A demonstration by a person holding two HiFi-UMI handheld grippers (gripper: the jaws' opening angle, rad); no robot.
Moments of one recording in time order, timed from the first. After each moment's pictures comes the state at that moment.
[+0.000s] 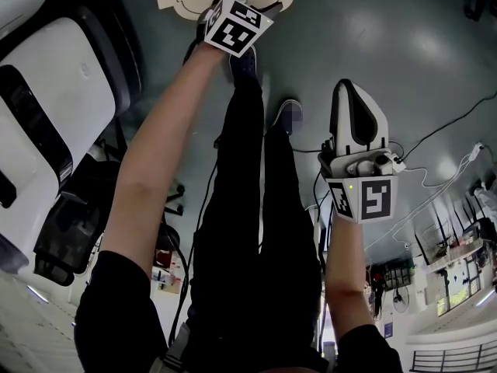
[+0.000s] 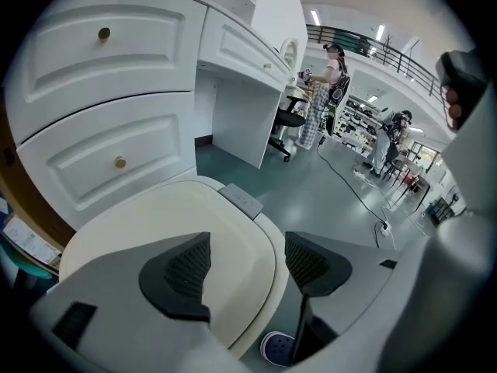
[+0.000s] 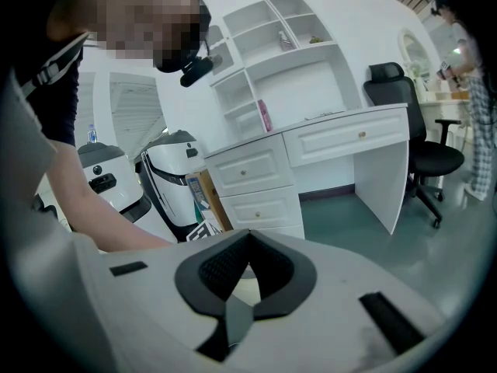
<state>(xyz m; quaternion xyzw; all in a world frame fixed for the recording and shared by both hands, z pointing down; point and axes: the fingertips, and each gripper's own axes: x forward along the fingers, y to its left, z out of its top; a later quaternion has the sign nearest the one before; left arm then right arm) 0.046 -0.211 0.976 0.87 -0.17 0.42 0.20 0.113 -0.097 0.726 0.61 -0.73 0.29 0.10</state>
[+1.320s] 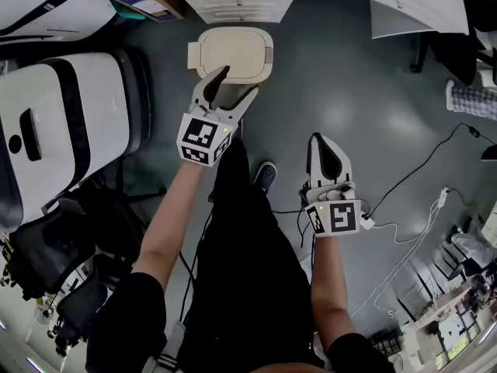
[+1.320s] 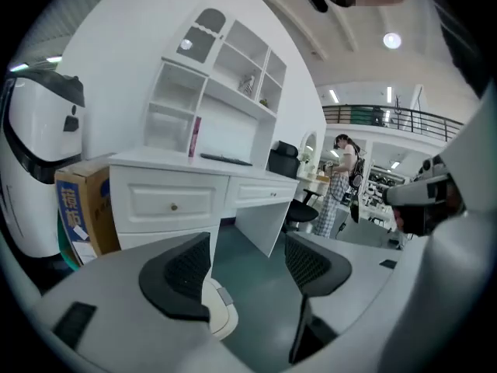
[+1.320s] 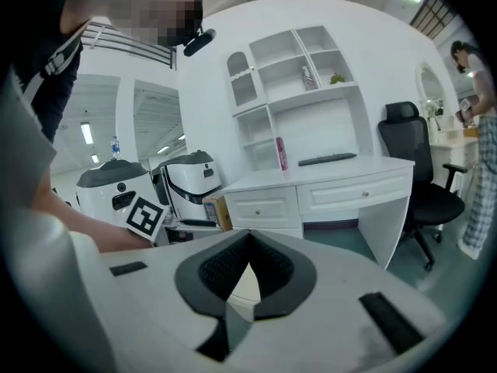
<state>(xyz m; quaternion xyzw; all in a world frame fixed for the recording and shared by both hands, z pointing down) -0.013 -0.178 0.619 0.91 -0.34 0.15 0.18 0.111 -0.051 0.538 0.60 -0.77 0.21 0.09</state>
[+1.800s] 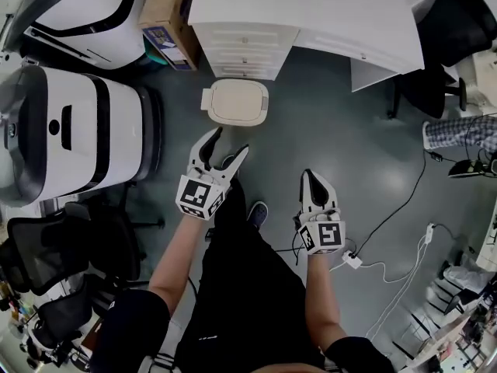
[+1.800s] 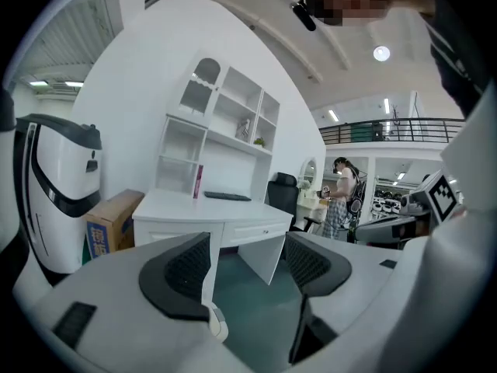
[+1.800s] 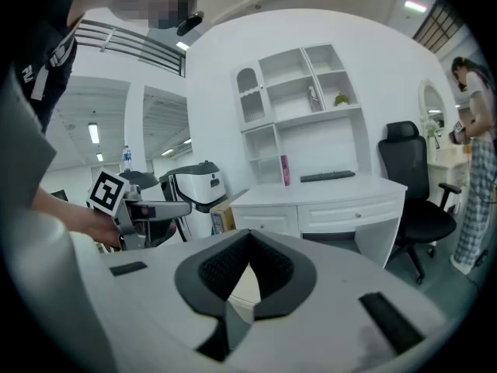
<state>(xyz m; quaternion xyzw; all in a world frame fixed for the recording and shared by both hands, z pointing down) -0.054 -0.082 0.437 0.91 -0.39 0.07 0.14 0.114 0.014 0.429 0.60 -0.77 0.18 0.09</state>
